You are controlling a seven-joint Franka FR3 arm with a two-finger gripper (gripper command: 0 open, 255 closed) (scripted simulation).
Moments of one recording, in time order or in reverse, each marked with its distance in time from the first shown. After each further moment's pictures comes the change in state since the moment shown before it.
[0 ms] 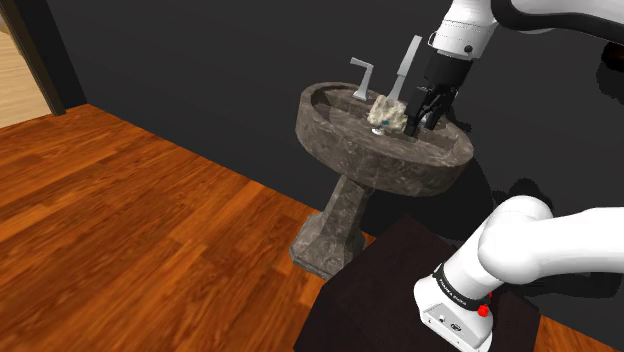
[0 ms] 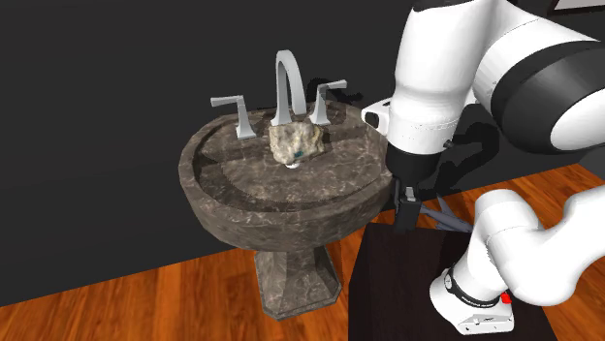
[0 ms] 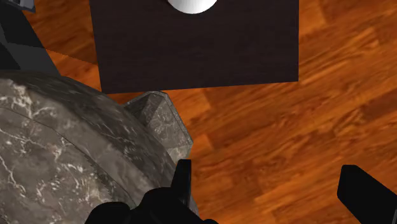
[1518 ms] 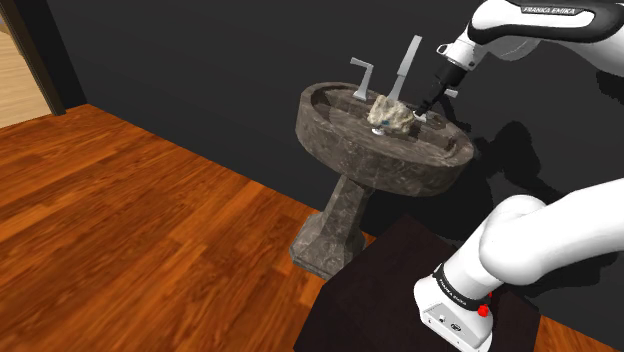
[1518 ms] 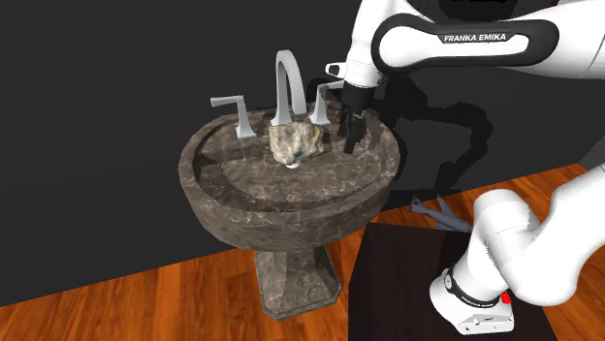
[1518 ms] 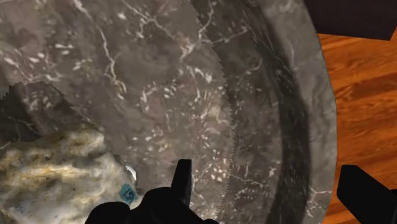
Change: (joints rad) arm 0.030 0.306 -0.618 0.123 -0.094 0.338 -0.780
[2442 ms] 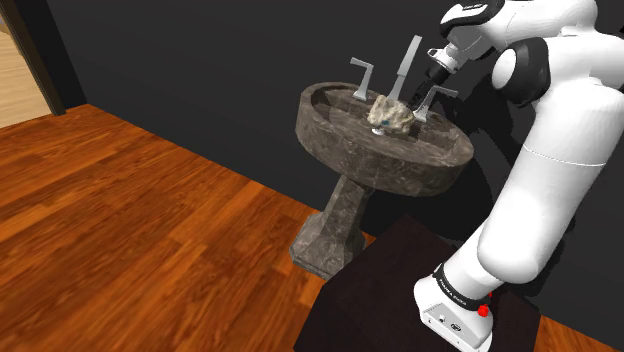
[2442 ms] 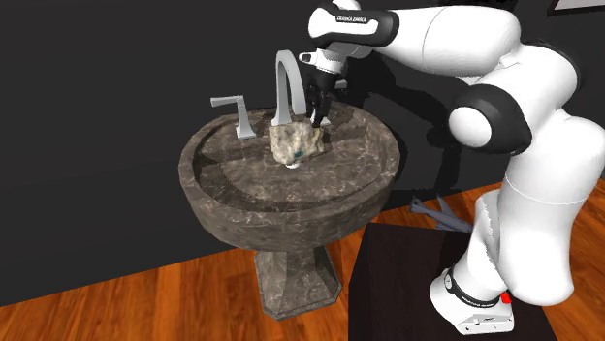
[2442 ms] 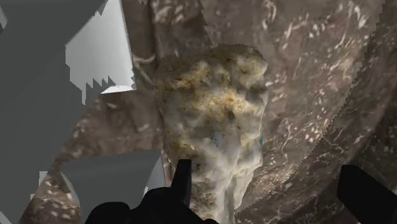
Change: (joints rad) arm -0.040 0.753 -0.355 0.539 0.611 -0.134 -0.721
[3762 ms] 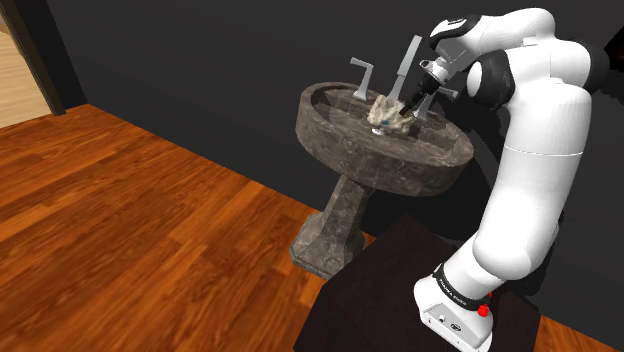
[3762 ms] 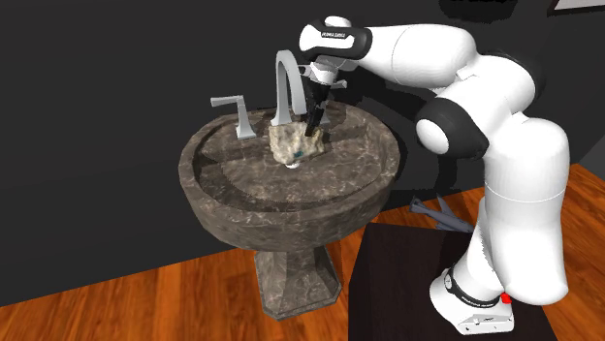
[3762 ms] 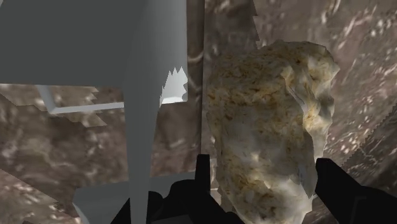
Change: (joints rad) arm -0.101 0.154 0.050 0.058 0.134 0.005 -0.120
